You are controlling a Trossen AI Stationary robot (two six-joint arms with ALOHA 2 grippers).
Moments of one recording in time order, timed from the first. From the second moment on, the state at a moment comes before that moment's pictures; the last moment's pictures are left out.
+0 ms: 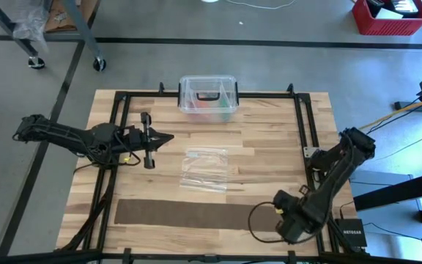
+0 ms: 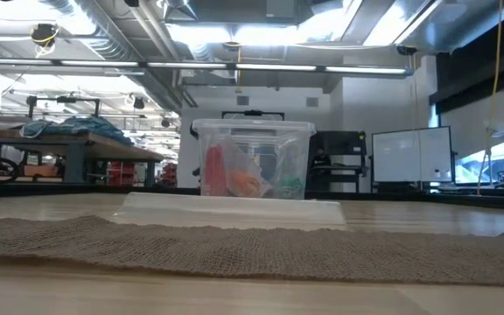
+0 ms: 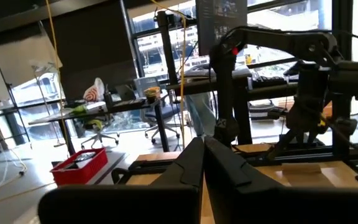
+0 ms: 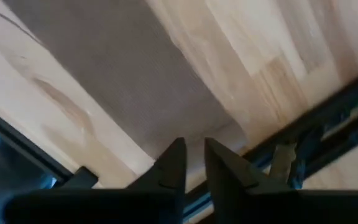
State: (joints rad) left arm -0.18 0.76 0.54 0.40 -0.34 0.22; right arm 0.90 1.66 1.34 -1.36 -0.07 1.55
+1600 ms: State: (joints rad) left arm -0.18 0.76 0.54 0.38 -0.34 0.05; right arm 1.00 1.70 0.92 -0.92 -0.13 1.93
